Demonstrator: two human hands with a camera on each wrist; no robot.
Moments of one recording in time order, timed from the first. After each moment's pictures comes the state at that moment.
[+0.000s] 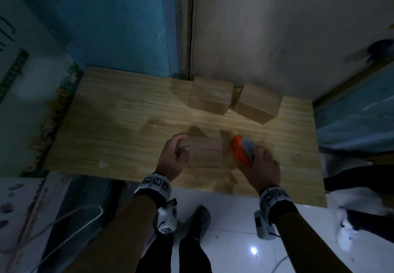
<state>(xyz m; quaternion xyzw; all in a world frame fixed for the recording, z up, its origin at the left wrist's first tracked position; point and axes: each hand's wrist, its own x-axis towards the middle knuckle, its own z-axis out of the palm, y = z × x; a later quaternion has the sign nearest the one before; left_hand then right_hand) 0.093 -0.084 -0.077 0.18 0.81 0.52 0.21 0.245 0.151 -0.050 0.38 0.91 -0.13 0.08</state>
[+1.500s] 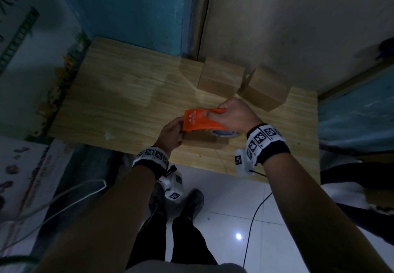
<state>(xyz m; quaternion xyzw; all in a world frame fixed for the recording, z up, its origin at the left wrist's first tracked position) 0.090 -0.097 -0.043 -0.07 0.66 0.64 0.39 0.124 0.103 0.043 0.16 0.93 -0.30 0.15</state>
